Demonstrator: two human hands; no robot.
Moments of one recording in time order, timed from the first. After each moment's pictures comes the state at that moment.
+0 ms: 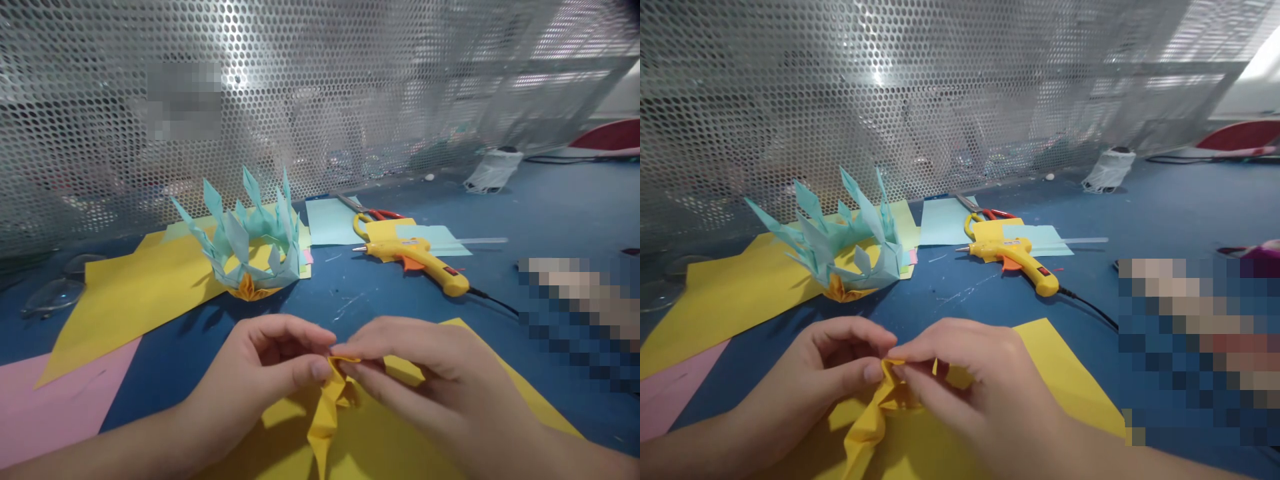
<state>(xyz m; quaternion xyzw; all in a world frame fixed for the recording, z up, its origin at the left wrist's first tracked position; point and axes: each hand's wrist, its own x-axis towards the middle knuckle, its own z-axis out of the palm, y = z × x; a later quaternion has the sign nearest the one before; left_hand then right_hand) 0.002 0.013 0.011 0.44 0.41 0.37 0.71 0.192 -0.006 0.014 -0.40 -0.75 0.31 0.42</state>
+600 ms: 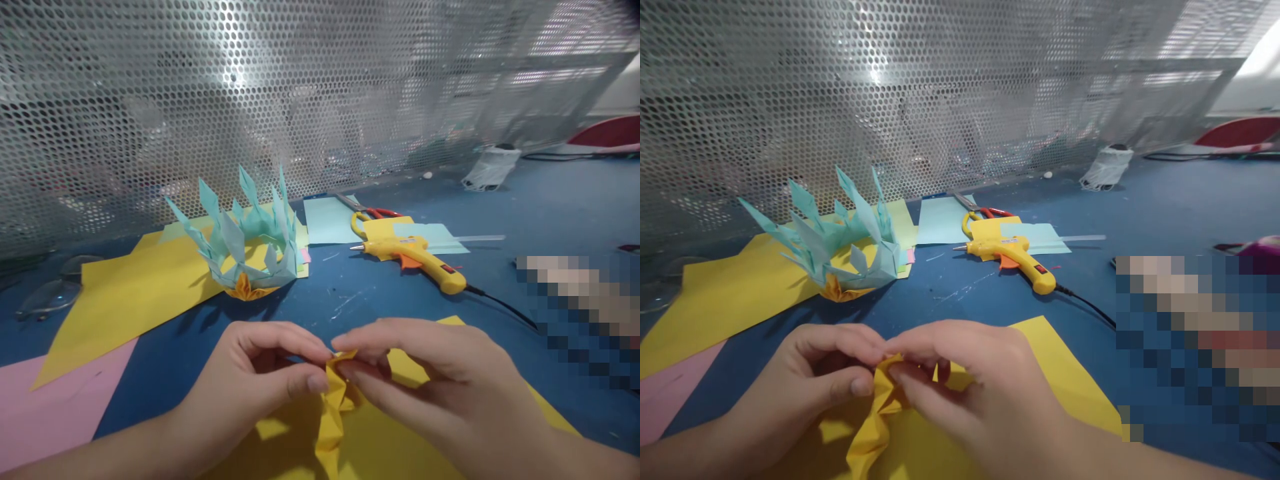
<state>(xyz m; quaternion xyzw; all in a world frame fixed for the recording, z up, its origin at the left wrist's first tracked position) -0.001 0.012 0.008 0.52 0.37 0.38 0.67 0.192 -0.010 0.016 -0.39 -0.75 0.23 0.47</state>
